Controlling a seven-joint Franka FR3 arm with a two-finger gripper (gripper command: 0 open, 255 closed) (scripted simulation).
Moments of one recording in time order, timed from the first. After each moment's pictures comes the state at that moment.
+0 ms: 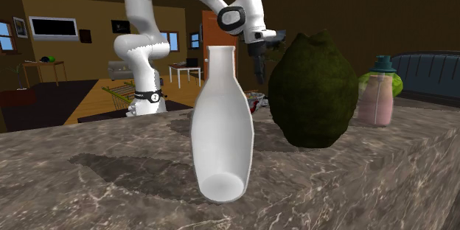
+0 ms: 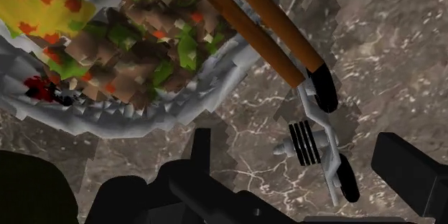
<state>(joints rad) 0.17 -0.04 0.35 -2.40 -0.02 2.55 0.07</state>
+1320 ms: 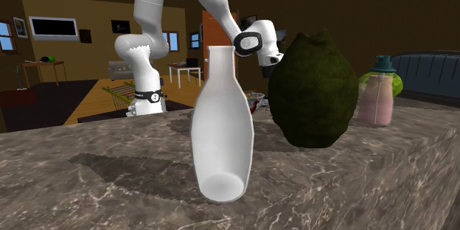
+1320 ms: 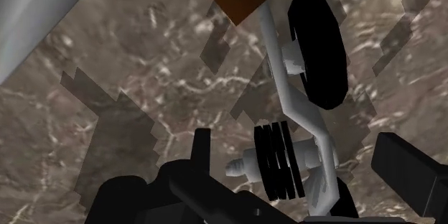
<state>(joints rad) 0.26 0.30 0.32 -2.24 -0.26 2.73 0.25</state>
